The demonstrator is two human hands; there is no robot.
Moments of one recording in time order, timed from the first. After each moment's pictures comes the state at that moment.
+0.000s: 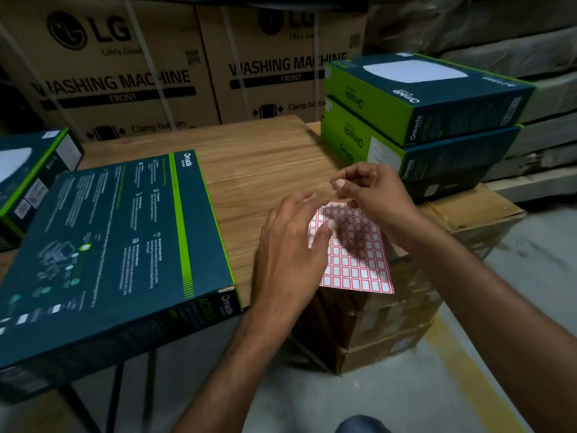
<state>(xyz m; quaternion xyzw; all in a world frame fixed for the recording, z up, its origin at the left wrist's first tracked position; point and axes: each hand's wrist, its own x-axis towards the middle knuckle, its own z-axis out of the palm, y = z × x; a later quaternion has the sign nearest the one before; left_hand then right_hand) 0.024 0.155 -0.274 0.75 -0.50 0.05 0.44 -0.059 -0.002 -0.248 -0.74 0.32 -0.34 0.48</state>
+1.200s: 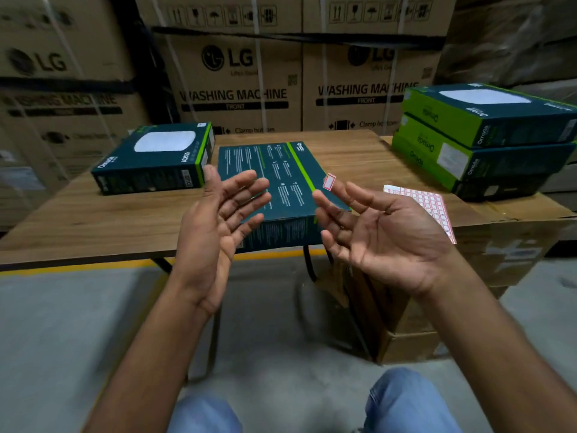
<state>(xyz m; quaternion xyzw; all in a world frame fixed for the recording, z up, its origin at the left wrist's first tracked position) 0.058 0.438 -0.207 0.51 -0.26 -0.19 0.80 -0.084 0.265 -0.194 -0.39 0.13 -0.10 0.91</state>
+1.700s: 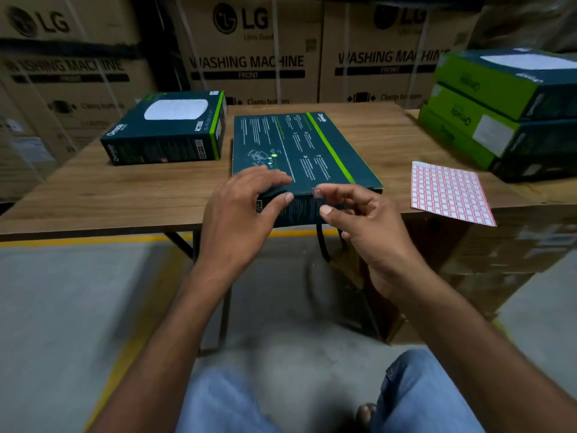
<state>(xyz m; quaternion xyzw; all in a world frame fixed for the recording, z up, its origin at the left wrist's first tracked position) 0.111 0.432 -0.256 0.75 -0.47 0.19 0.42 -0.035 0.299 -0.255 -0.66 0.18 -0.32 0.65</state>
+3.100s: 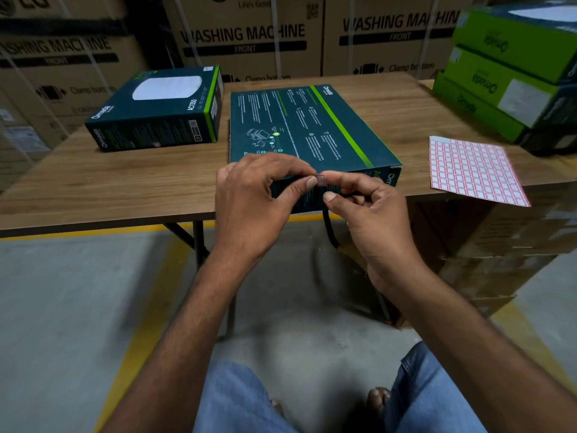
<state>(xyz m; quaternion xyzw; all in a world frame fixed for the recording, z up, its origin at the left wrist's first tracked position) 0.124 0.408 -0.275 0.72 -0.49 0.20 0.45 -0.009 0.296 -0.288 -0.64 0.20 -0.38 0.63</state>
